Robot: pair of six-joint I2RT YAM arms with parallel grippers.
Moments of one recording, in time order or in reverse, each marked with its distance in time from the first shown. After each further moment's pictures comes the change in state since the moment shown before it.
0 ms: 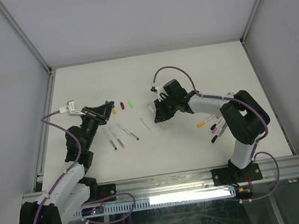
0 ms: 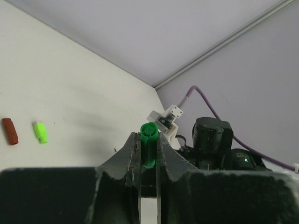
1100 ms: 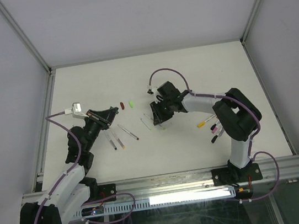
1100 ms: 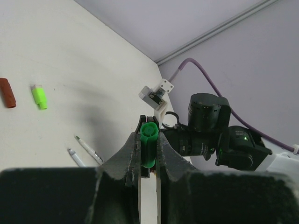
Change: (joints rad) left arm 0.000 -0.051 -0.042 -0.117 0.081 -0.046; right arm 0.050 0.102 0.090 -0.114 0.143 0.040
